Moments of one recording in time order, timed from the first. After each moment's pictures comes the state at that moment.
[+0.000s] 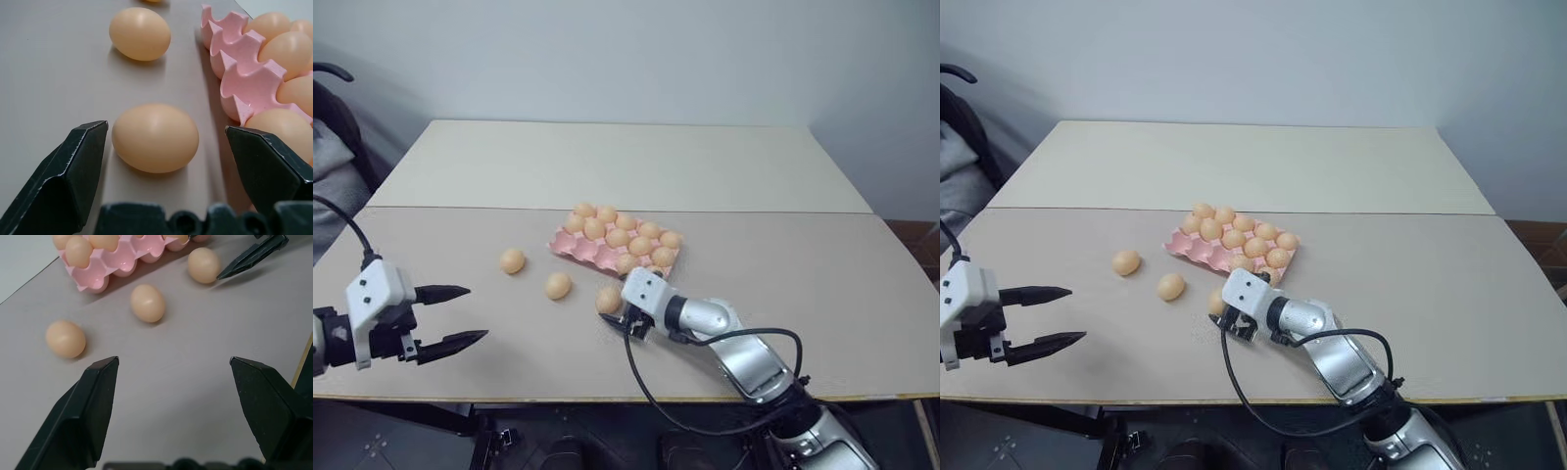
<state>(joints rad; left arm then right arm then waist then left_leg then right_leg) 0.24 1.02 0.64 -0.38 -0.50 0.46 -1.19 -0.47 -0.31 0.49 -0.21 -0.06 0.49 0.56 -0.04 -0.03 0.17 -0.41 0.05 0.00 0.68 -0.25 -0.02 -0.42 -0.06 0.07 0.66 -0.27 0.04</state>
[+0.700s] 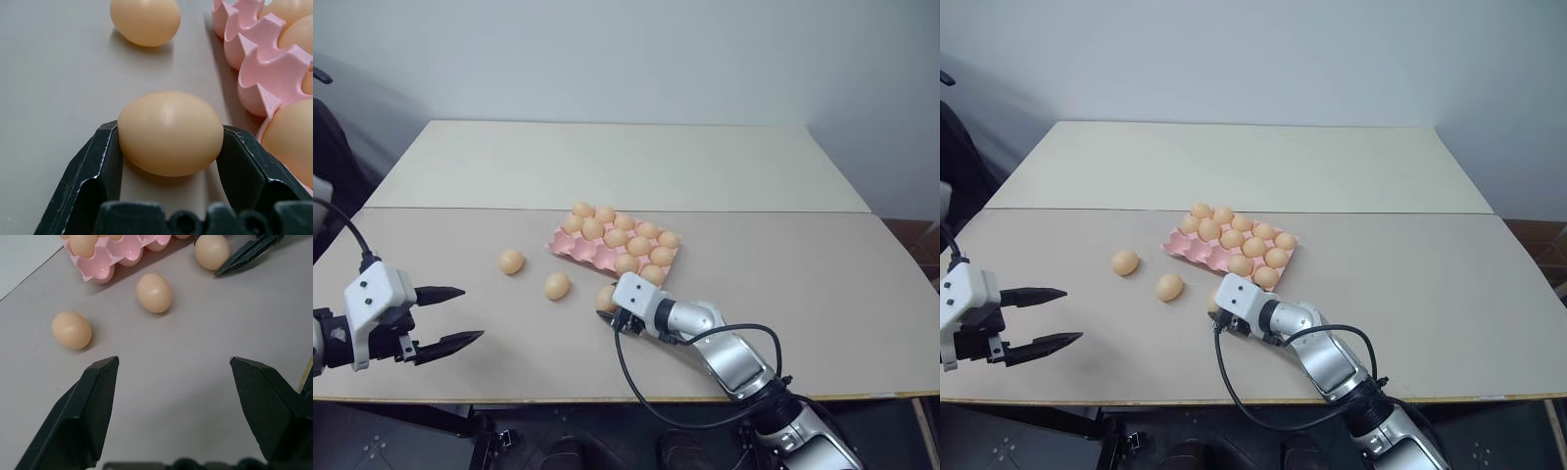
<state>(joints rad) 0.23 1.02 0.63 -0.38 -0.49 0.46 -1.18 -0.46 -0.27 0.49 -0.11 -0.10 0.41 0.57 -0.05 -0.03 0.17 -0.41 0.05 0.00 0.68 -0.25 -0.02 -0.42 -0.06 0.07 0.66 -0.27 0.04</state>
